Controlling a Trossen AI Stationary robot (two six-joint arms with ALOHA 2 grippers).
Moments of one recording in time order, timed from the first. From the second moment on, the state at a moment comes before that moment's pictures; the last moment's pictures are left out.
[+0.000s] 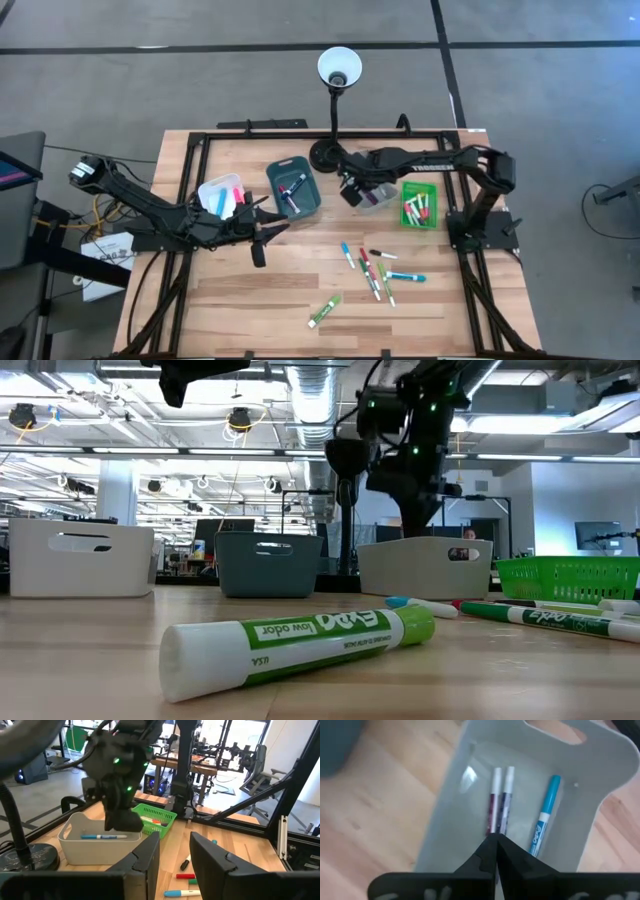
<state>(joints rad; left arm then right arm) -0.46 1.08 0.57 0.43 -0.68 -0.15 -0.24 1.75 1.28 -0.88 0.26 0.47</state>
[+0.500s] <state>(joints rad) -0.46 1.08 0.57 0.43 -0.68 -0.15 -0.12 1.62 1.28 -0.88 0.27 0.50</state>
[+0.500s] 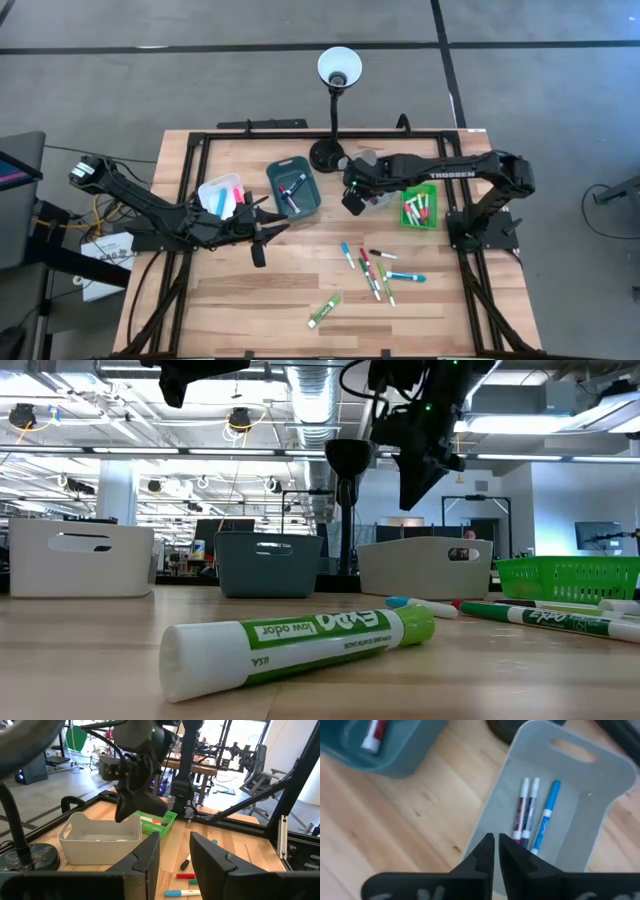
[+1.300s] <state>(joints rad) -0.46 1.08 0.57 0.43 -0.68 -0.15 0.17 1.62 1.28 -1.05 0.08 0.75</state>
